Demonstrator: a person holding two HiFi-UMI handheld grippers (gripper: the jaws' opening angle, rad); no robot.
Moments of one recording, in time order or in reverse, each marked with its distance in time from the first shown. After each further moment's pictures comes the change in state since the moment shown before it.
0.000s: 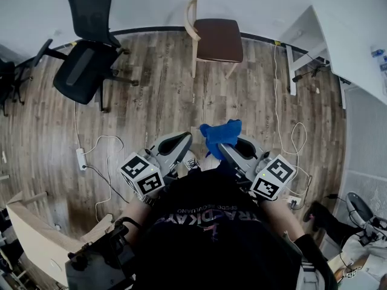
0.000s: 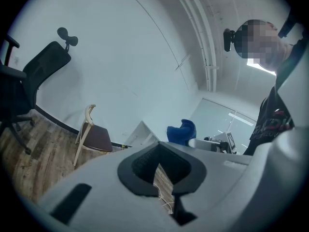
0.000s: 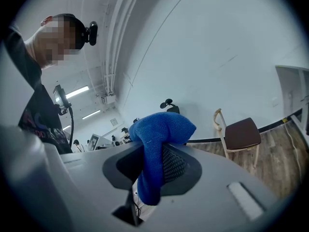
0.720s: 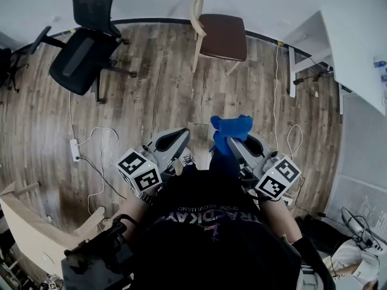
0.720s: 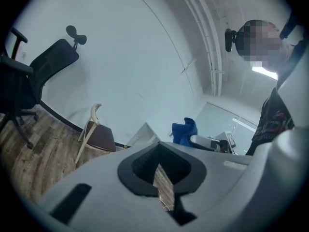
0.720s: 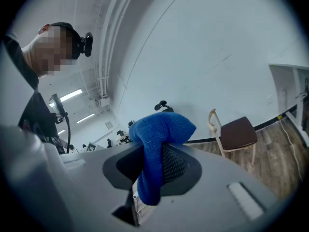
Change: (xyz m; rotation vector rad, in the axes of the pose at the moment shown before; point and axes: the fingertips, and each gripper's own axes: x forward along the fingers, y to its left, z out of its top) left arm -0.004 0.031 0.012 -0.061 -0.026 0.031; right arm 0.014 -0.025 0.023 0.054 -0.018 -0.057
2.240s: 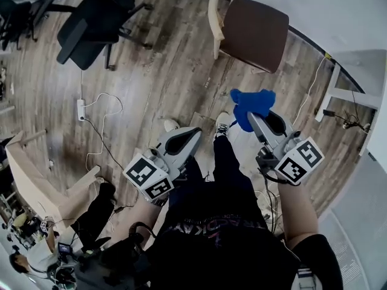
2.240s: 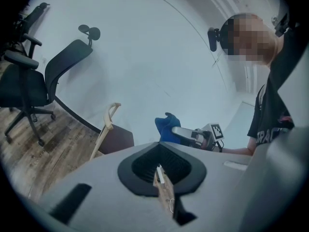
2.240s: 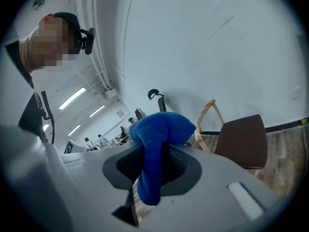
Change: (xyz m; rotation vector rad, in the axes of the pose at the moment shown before) left arm 0.212 0.127 0.042 -0.081 -0.051 0.322; right arm 0.133 -0.295 0.104 0.033 0.236 0.171
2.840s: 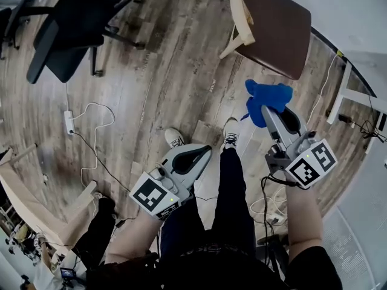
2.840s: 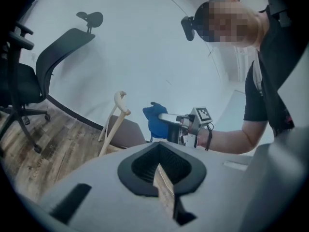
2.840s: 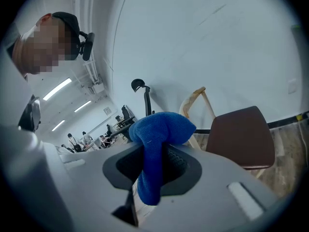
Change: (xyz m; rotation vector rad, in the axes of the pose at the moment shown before) left arm 0.012 0.149 -0.075 0.110 0.081 -0.077; right arm 0.126 -0.104 -0.077 -0.021 -0.017 -0.139
